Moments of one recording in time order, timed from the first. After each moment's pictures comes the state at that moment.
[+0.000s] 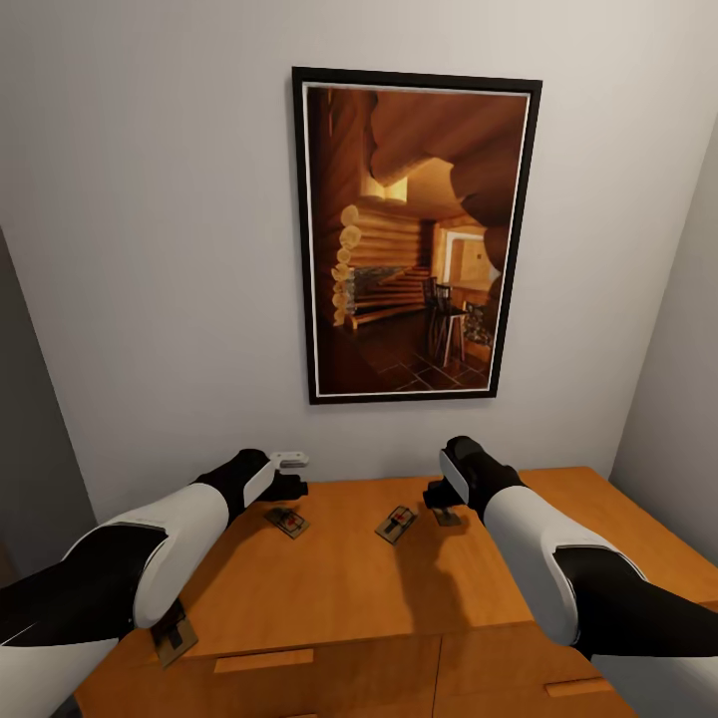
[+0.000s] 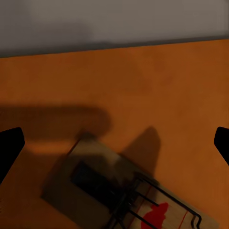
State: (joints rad) left arm -1.15 -0.09 -0.09 -0.07 0.14 0.55 0.03; right arm -1.09 0.12 -0.05 -0.29 0.09 0.91 -0.17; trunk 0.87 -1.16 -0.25
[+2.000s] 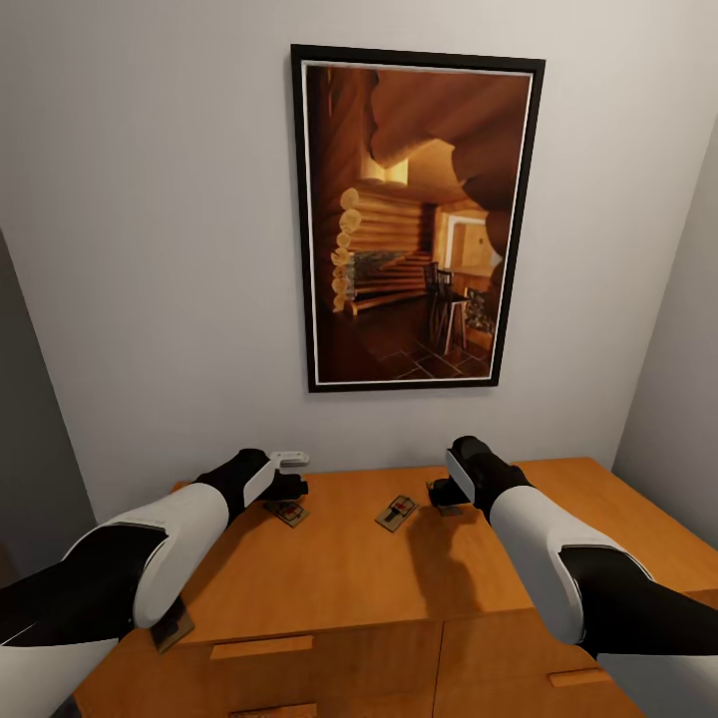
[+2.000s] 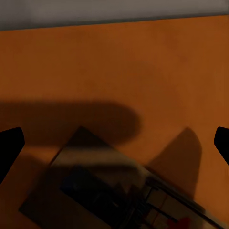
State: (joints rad) left arm -1.15 -0.09 -0.09 -0.07 0.14 0.55 0.03; right arm -1.09 0.10 -0.04 -0.29 0.09 0.90 -0.16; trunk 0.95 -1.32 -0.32
